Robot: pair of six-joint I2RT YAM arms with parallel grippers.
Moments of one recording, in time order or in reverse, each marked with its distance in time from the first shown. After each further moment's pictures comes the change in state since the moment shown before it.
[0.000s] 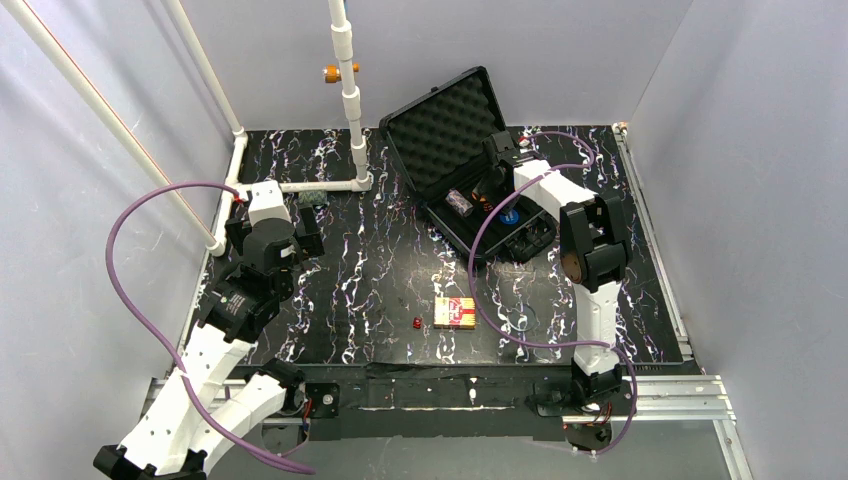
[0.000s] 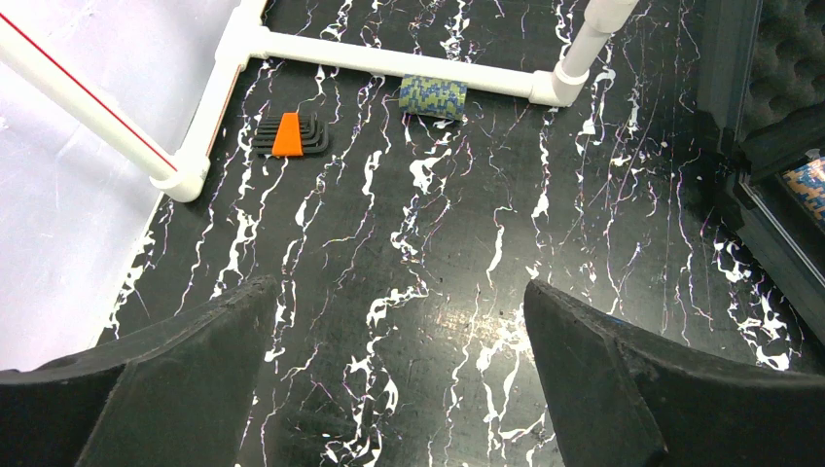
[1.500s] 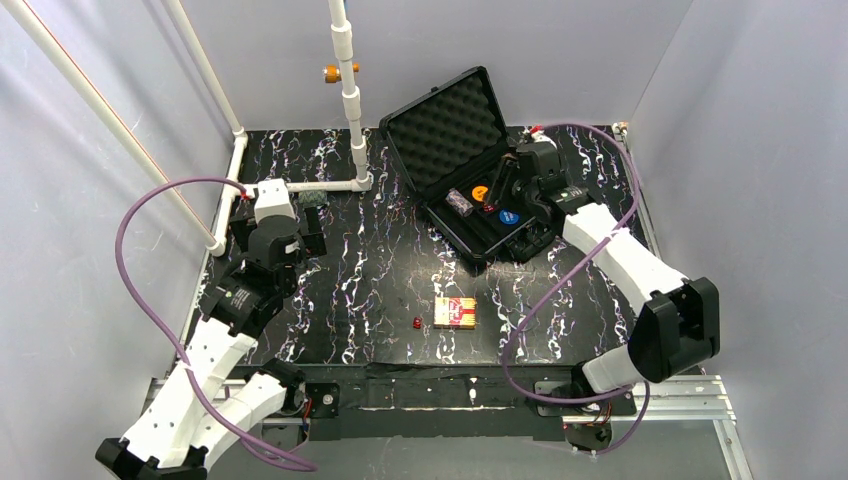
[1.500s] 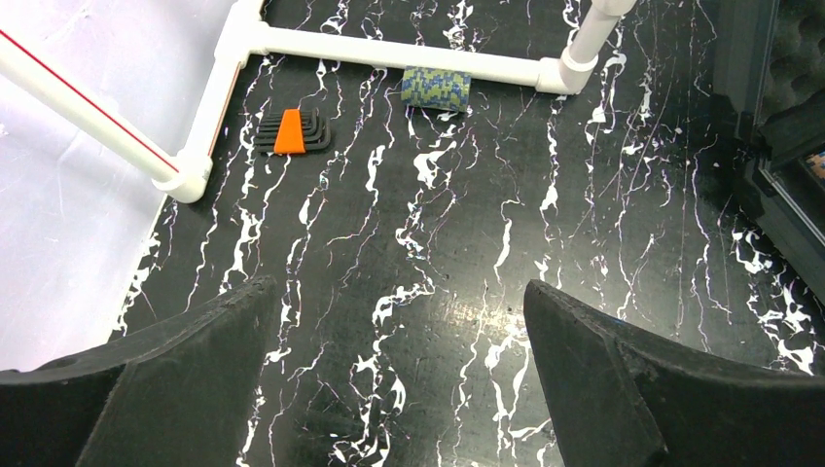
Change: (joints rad) left arm 0.000 0.026 -0.001 0.005 0.002 0.021; right arm 0.052 -0.654 -0.443 0.189 -0.129 -0.320
